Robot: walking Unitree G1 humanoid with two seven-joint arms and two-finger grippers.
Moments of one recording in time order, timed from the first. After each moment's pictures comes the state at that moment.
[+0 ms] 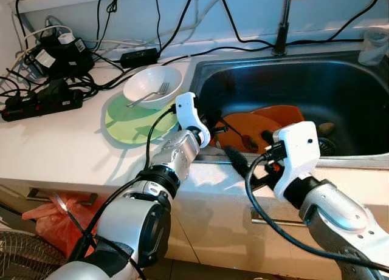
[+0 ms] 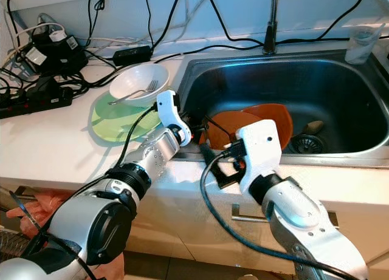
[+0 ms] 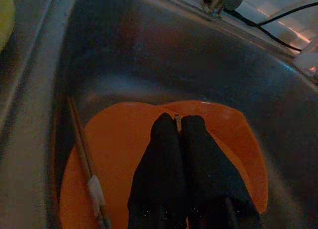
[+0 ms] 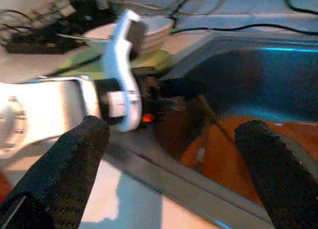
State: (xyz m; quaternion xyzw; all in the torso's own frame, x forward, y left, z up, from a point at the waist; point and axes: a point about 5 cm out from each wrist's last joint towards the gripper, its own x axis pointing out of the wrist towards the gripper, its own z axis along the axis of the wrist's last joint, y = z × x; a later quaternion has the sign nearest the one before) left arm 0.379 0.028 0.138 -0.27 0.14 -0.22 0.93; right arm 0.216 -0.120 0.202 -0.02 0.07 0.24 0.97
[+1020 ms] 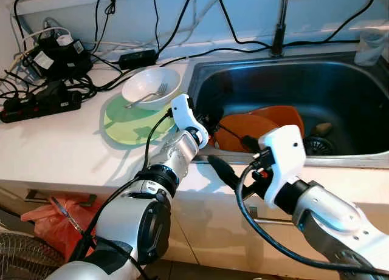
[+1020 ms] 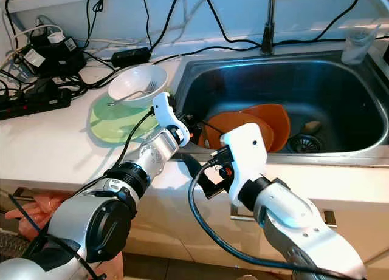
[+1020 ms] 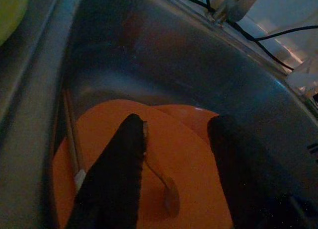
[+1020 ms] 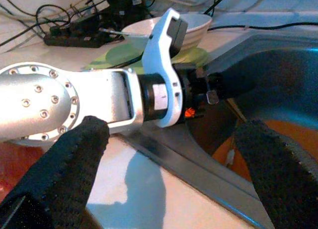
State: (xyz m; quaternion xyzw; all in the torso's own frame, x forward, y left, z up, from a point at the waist) left arm 0.380 0.032 0.136 -0.33 0.15 -0.20 0.91; right arm 0.212 -0.107 0.201 -0.02 0.08 0.30 0.95
